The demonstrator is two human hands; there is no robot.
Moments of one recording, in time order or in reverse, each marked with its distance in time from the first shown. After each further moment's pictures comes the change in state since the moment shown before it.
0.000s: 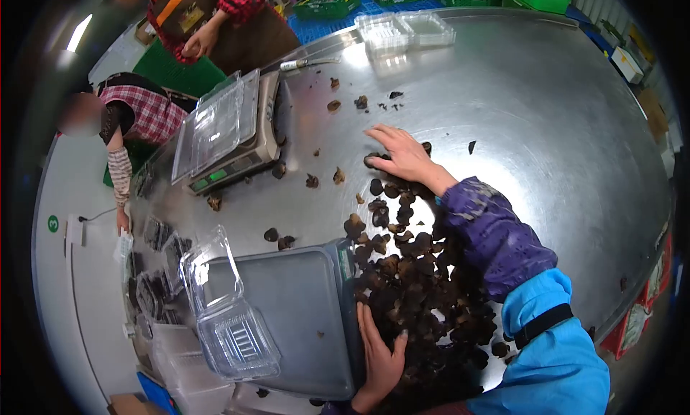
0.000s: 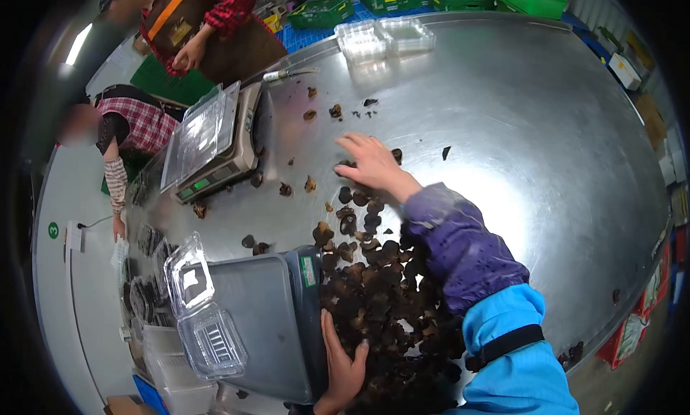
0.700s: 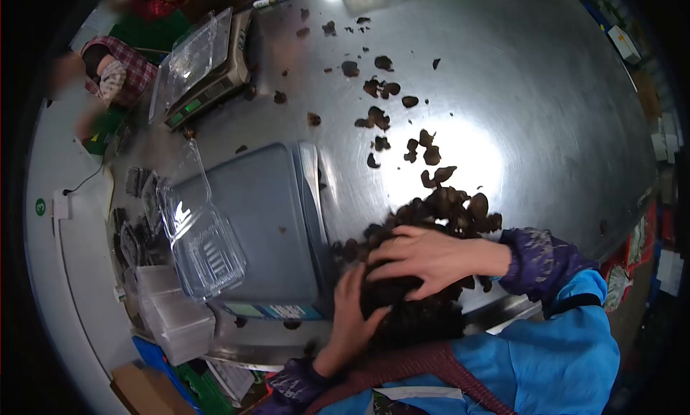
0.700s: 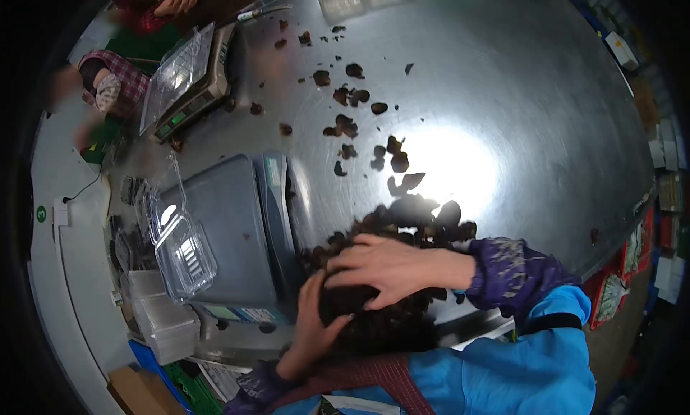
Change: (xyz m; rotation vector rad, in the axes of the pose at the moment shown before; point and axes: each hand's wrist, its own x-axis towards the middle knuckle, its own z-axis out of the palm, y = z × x) left_hand -0.081 -0.001 -0.025 0.000 -0.265 0.012; right_hand -0.231 -0.198 -0.113 0.403 -0.718 -0.362
